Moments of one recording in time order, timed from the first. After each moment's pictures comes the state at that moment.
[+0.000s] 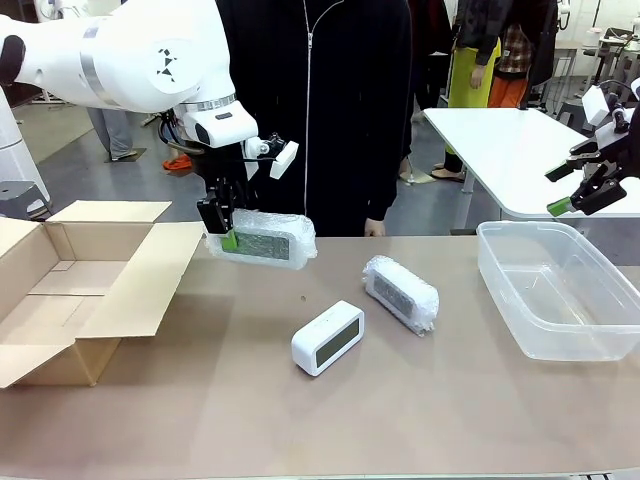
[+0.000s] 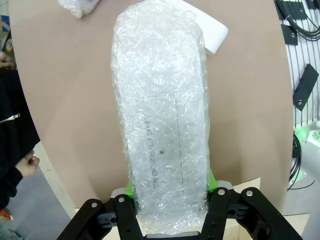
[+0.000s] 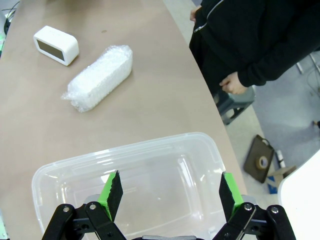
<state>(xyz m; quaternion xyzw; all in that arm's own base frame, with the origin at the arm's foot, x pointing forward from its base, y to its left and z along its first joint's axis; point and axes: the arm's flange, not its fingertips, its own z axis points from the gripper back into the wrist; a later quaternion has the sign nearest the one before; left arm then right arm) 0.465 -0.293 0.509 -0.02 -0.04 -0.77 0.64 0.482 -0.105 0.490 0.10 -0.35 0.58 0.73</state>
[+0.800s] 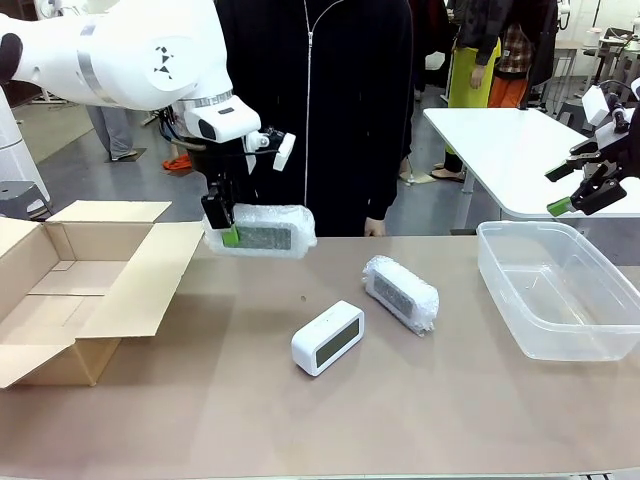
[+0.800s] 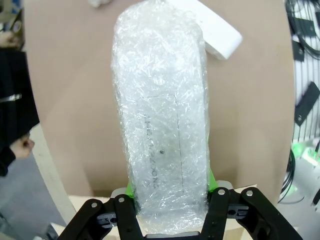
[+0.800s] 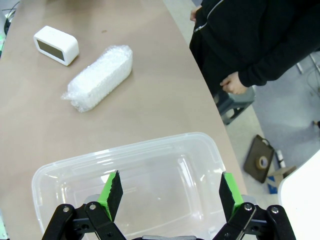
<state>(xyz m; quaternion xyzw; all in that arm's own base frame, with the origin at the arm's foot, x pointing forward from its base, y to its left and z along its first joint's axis) 0.470 -0.288 0.516 -0.01 -0.05 -0.72 0.70 0.482 -0.105 0.490 0.10 -0.35 0.58 0.73</state>
